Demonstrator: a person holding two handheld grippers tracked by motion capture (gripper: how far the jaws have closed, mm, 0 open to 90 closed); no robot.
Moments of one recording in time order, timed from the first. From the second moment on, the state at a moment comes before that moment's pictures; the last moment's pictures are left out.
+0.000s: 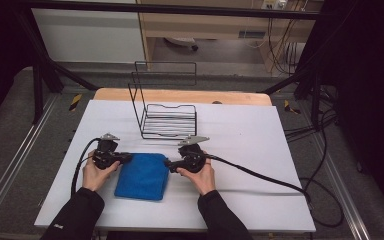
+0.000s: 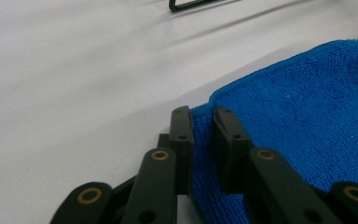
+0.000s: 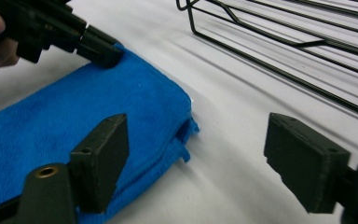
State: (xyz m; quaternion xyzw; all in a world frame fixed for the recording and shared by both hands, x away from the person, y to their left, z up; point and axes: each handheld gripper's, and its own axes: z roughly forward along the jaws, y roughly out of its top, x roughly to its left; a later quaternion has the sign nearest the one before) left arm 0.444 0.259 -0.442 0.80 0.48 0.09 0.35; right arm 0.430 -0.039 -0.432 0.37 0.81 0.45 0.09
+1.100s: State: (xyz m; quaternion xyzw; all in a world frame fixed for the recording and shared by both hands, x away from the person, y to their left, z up) left arm 0.440 0.262 -0.445 0.80 0.48 0.08 0.36; right arm 0.445 -0.008 -0.452 0.43 0.81 0.40 0.00
